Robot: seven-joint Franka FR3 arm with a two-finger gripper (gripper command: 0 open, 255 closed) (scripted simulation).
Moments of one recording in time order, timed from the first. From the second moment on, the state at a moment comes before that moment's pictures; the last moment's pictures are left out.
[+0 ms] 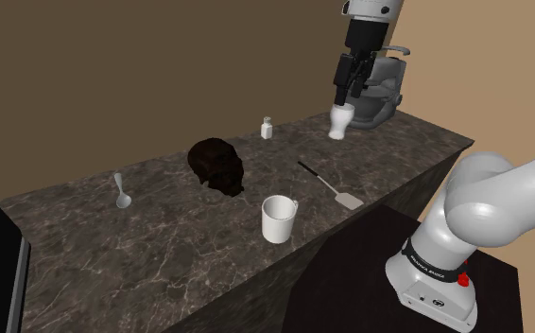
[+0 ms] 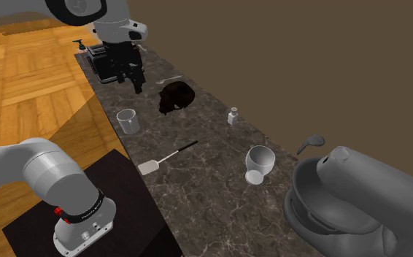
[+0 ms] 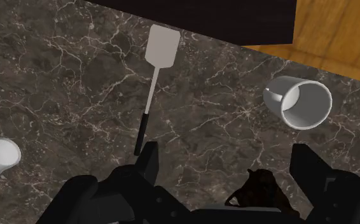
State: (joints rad) arm 0.00 -0.75 -0.03 -2.32 0.05 1.56 0.00
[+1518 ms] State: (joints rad) arm -0.11 -0.34 -0.41 -2.23 -0.13 1.92 -0.47
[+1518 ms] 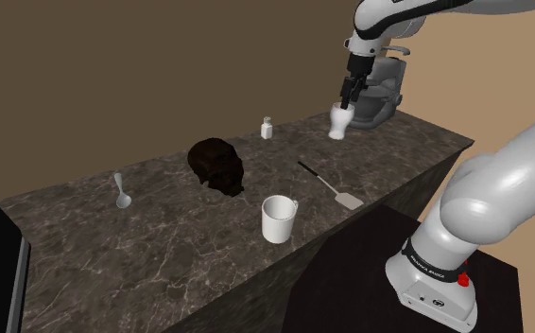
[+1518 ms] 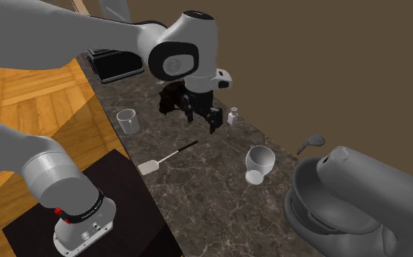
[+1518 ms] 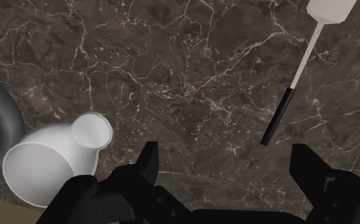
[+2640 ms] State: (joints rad) arm -0.25 0.29 -0.58 -1.75 0.16 2.03 -0.92
